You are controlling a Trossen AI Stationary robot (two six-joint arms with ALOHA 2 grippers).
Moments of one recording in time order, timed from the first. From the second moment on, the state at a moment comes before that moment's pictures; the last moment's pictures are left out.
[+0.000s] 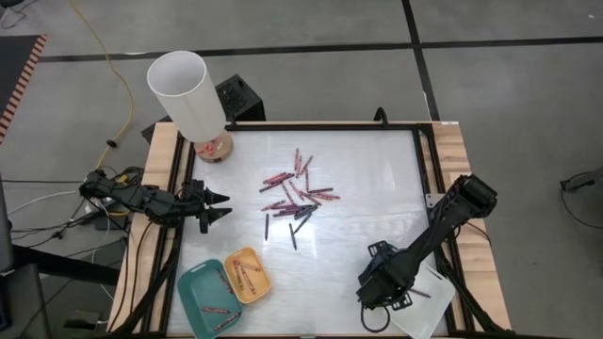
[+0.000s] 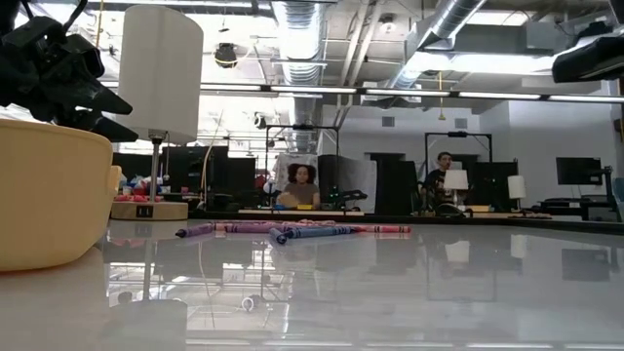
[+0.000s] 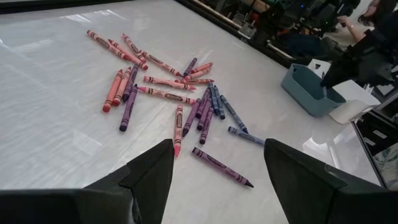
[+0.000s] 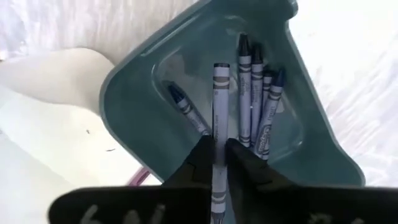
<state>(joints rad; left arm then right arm) -0.34 0.01 0.13 -0.38 -0.52 -0.61 0.74 1.76 1.32 -1.21 -0.03 0.41</state>
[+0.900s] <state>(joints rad) -0.34 0.01 0.13 -0.38 -0.52 -0.61 0.36 1.60 1.48 -1.21 0.13 0.28</state>
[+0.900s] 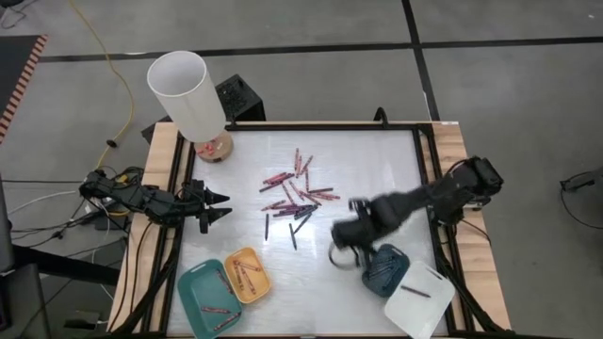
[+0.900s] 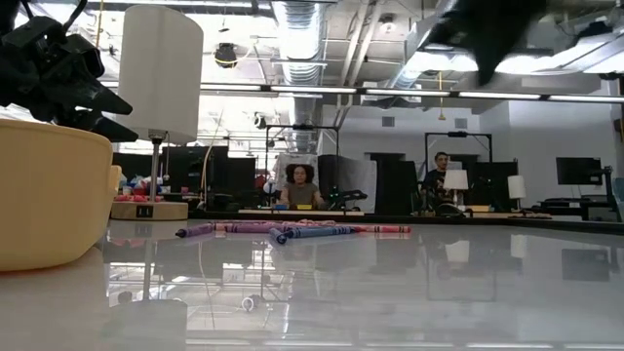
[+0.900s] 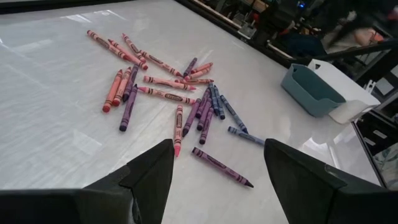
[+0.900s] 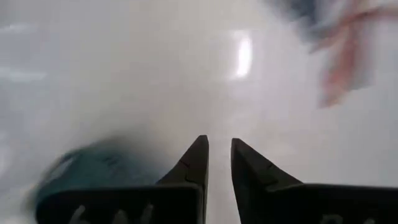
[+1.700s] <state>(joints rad) -0.34 0.01 0.13 -0.38 -0.52 -0.61 -0.21 1.62 1.36 -0.82 0.09 -0.24</state>
